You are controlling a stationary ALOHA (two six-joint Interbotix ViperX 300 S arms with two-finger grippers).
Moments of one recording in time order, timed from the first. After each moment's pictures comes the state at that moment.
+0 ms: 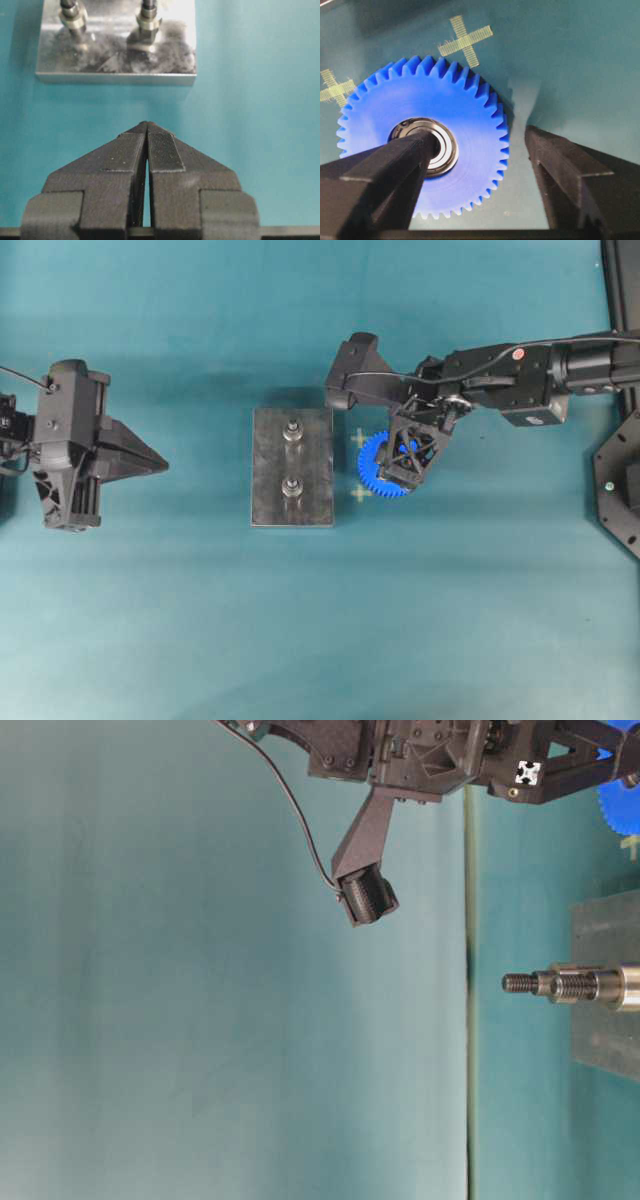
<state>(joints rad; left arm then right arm) -0.01 -0.56 1.03 0.02 0.17 -0.01 -0.19 0.14 0.60 0.06 0.65 0.14</state>
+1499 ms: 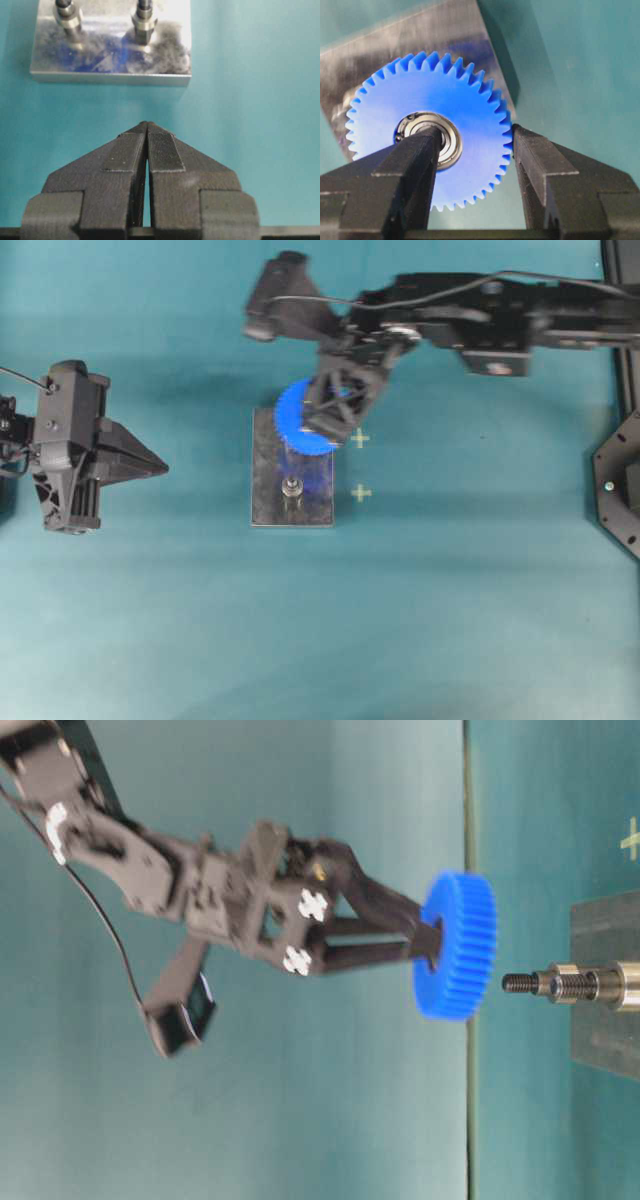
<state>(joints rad) -0.02 -0.56 1.03 0.02 0.17 -0.04 -0.20 0.20 0.12 0.06 0.92 0.14</state>
